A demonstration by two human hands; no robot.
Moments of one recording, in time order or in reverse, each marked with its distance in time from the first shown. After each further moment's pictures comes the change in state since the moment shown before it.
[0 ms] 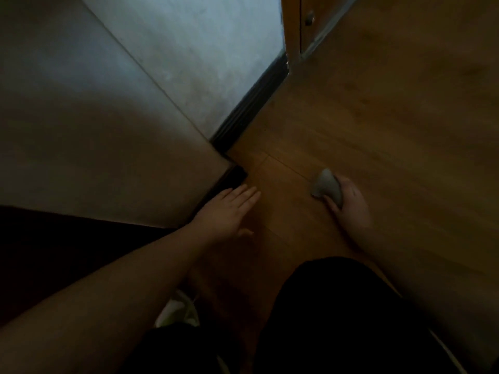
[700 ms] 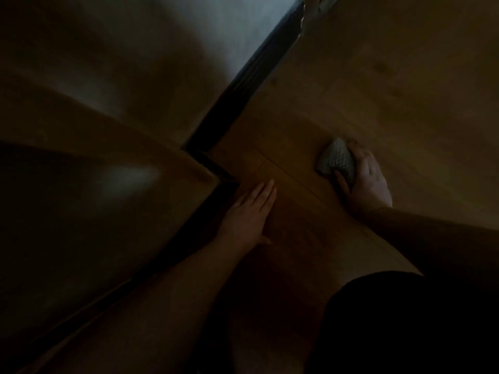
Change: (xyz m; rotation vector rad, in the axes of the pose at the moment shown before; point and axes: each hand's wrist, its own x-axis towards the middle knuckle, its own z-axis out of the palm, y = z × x) left_hand 0.114 -0.003 0.044 -0.212 -0.071 -0.002; right_hand 0.097 -0.002 -0.001 -0.233 -0.046 -0.017
